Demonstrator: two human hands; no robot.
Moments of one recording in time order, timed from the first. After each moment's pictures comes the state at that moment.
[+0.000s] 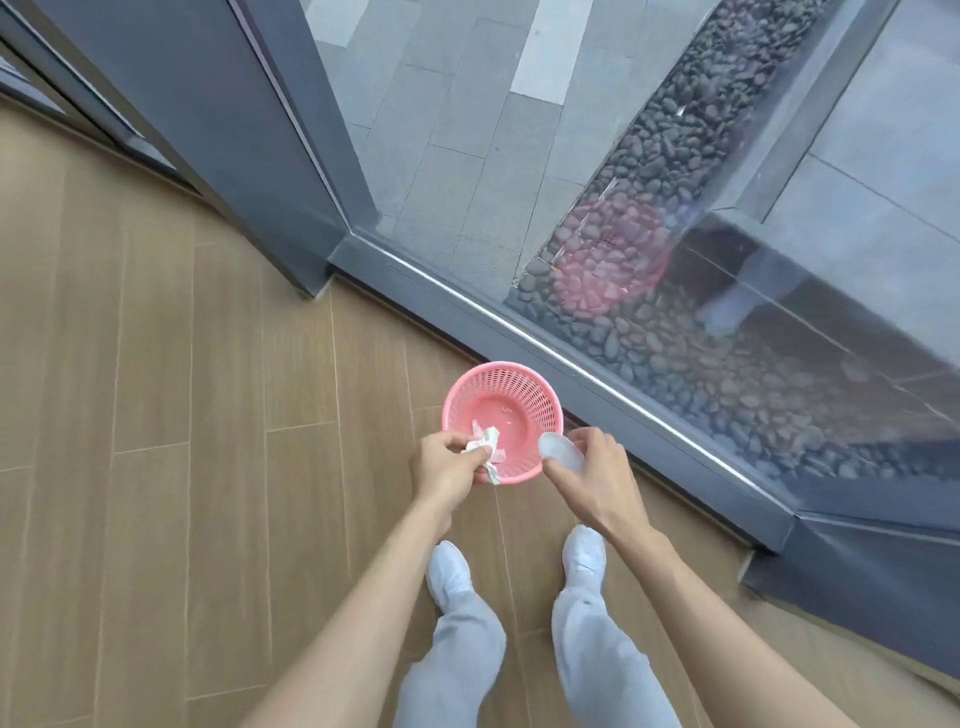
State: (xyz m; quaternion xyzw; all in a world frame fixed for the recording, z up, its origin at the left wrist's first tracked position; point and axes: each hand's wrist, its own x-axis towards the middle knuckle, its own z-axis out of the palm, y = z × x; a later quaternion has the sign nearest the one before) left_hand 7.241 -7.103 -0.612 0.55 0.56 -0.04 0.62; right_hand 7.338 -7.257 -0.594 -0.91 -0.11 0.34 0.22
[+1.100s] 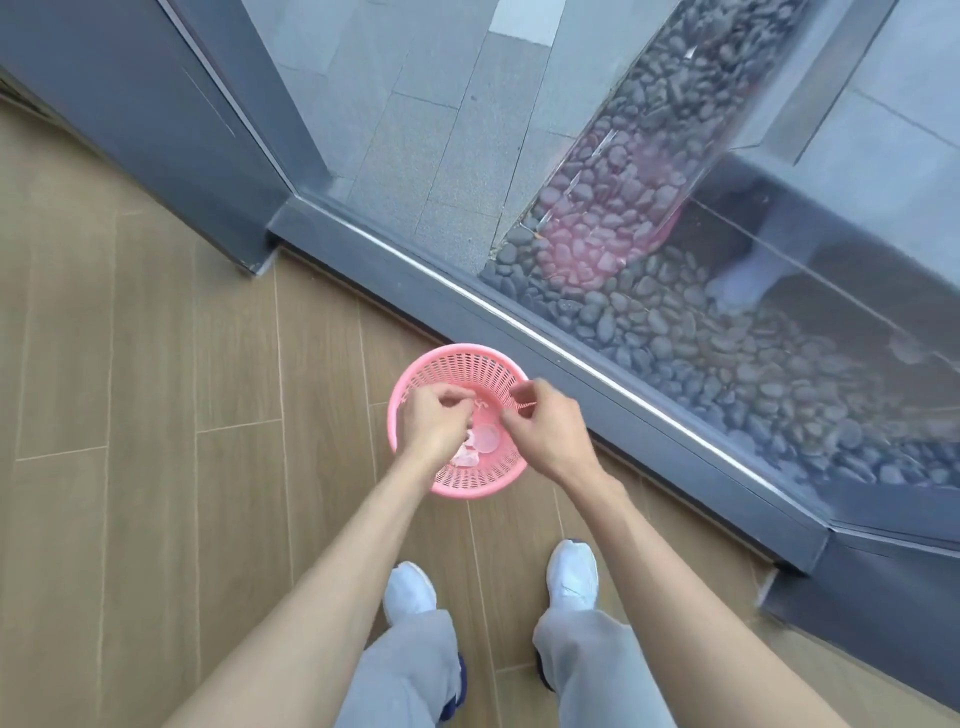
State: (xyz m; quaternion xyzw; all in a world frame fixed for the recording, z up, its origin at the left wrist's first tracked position) left_hand 7.335 -7.127 -0.736 0.64 0.52 -0.05 0.57; right_hand 7.415 -7.243 -0.730 -0.88 -0.14 0.35 0.30
